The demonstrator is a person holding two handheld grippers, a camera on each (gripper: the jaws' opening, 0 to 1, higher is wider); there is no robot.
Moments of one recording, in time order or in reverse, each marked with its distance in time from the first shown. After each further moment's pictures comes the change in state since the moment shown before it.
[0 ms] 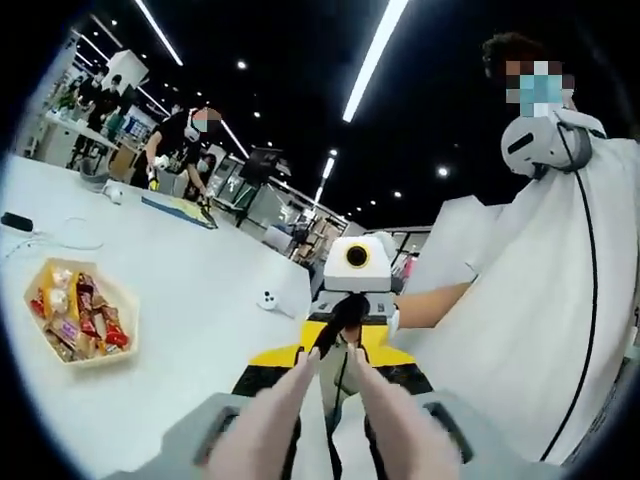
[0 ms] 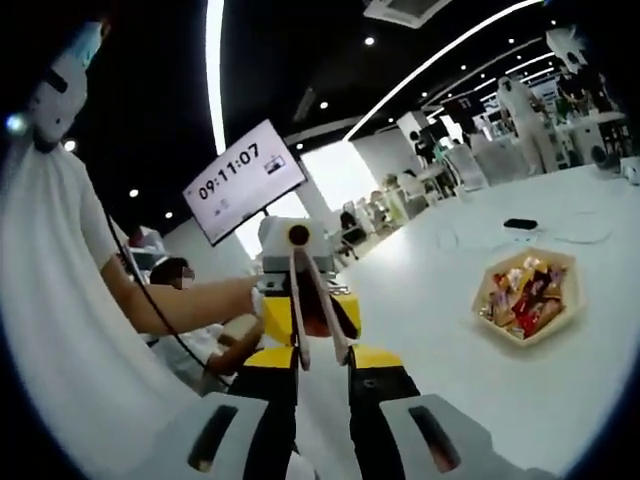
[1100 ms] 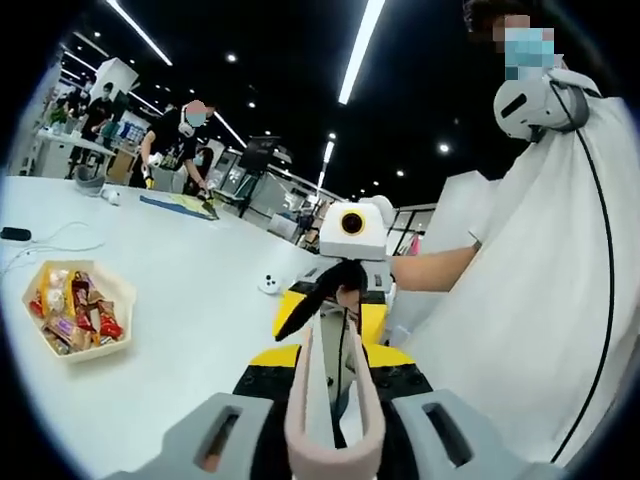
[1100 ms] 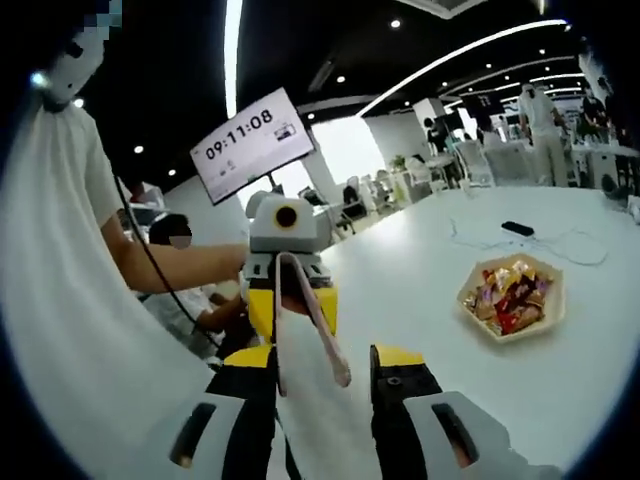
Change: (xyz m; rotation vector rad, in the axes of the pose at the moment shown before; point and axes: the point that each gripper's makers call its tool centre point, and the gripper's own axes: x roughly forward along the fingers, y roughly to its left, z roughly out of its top) left arm 0.019 -0.013 -0.031 0.079 0.077 0.023; right arm -0.022 0.003 -0.029 -0.173 0.217 0.024
